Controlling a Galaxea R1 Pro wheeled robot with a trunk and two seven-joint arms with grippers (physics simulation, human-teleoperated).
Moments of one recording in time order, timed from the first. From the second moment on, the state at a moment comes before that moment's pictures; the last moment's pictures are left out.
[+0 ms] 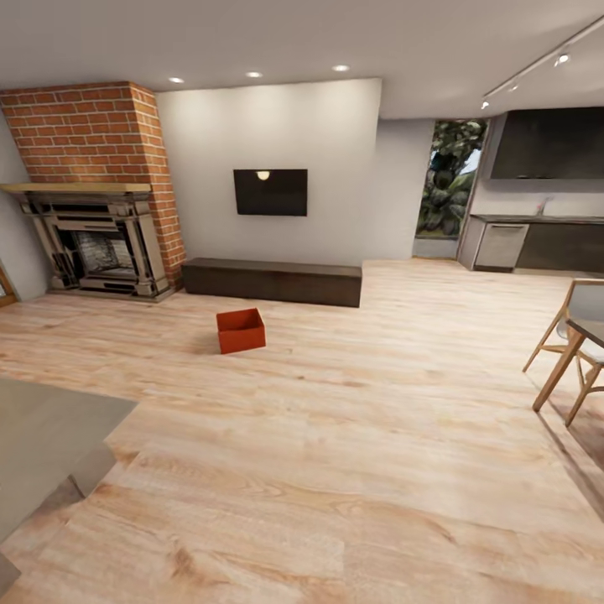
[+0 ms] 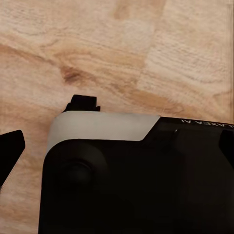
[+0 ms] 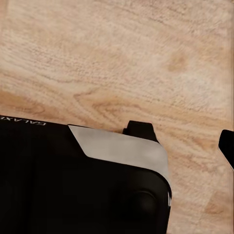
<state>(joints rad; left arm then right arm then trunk) -0.22 -0.04 0.01 0.00 0.13 -0.02 0.02 -0.25 0.09 0.59 0.03 -0.44 -0.07 -0.06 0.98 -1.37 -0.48</state>
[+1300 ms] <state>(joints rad) -0.22 -0.04 0.01 0.00 0.13 -0.02 0.02 -0.25 0.08 0.59 0.03 -0.44 -0.07 -0.06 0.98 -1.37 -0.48</state>
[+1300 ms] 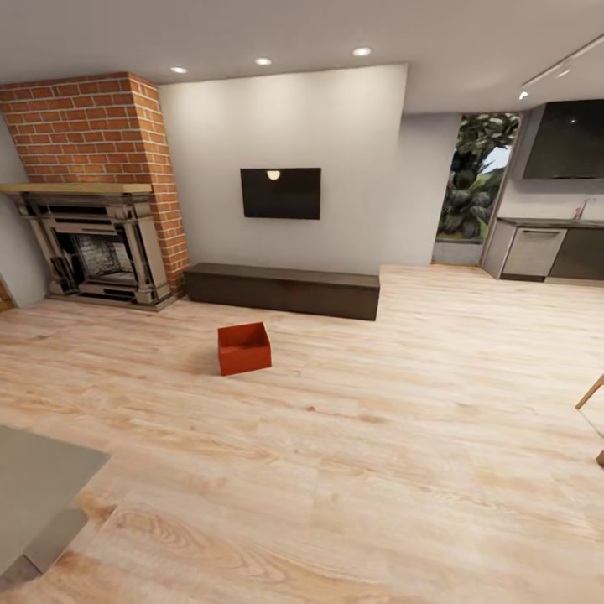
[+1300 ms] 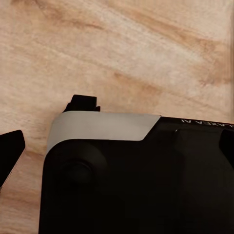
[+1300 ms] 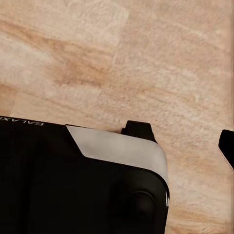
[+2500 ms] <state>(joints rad) -0.22 -0.04 0.01 0.00 0.13 -0.02 0.02 -0.25 0.07 0.59 0.03 -0.45 -0.08 -0.07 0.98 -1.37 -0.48</state>
